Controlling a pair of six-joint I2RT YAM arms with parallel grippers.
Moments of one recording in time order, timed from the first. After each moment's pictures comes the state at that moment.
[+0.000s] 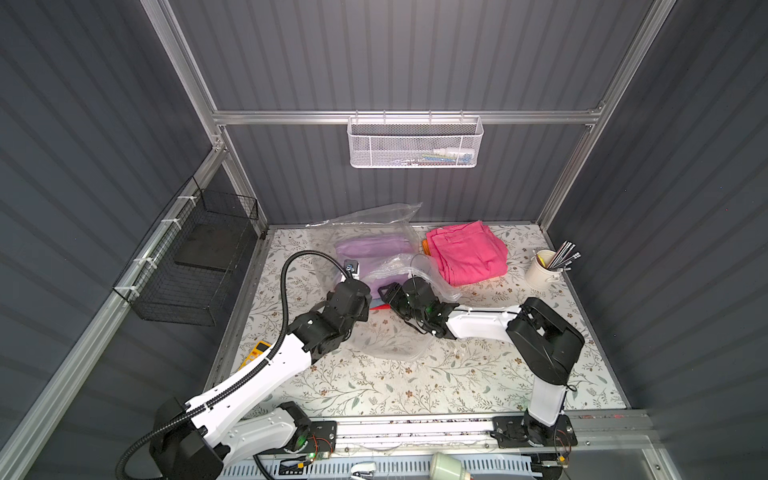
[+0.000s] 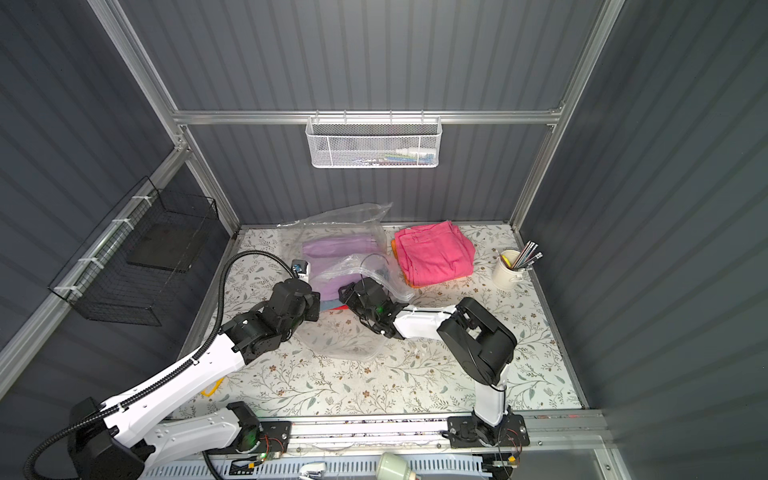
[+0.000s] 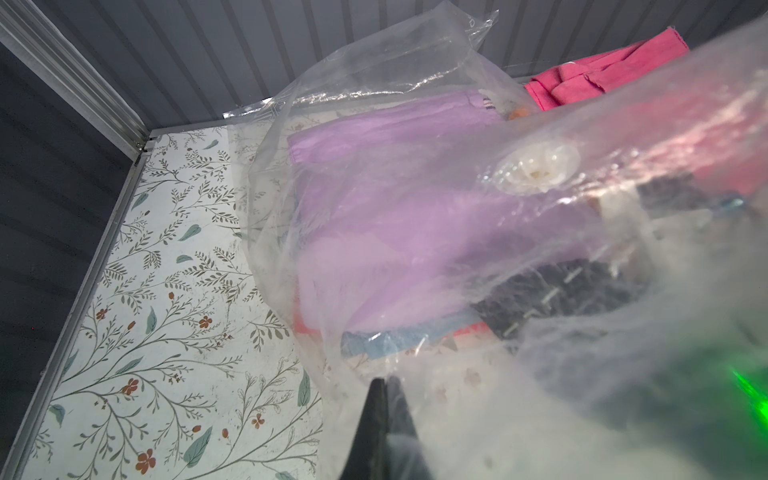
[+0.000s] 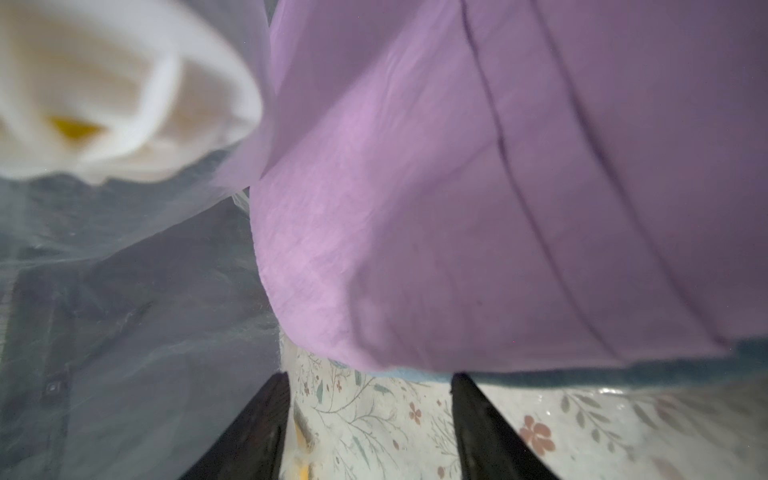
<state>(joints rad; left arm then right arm) -0.75 1.10 0.91 -0.49 -0.52 -0.31 0.84 1.88 1.04 0.35 0.06 1.27</state>
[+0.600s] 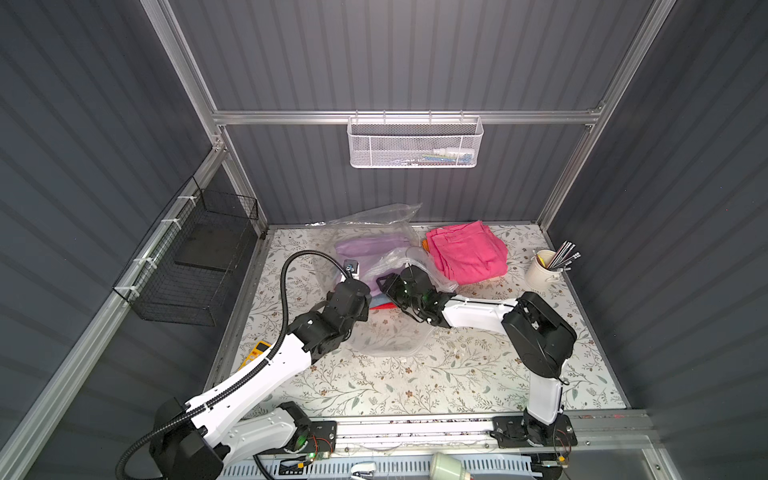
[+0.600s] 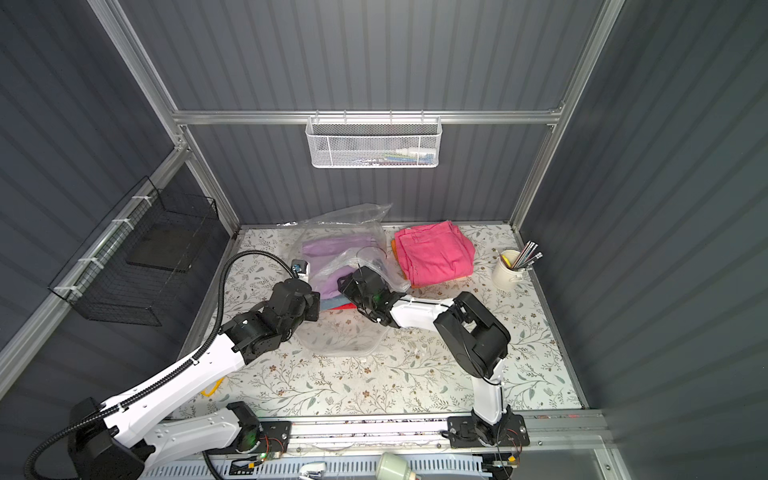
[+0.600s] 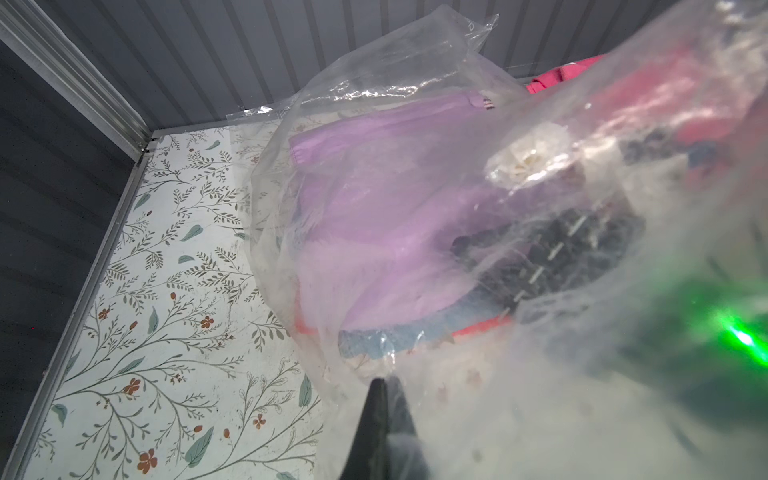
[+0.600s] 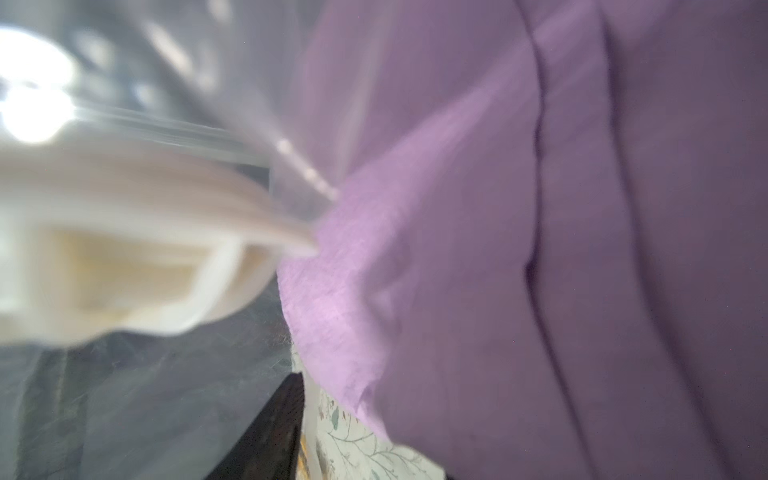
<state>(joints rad) -0.75 1.10 0.91 -0.49 -0.52 -0.31 0.81 1.93 1.15 0.31 0.02 1.25</state>
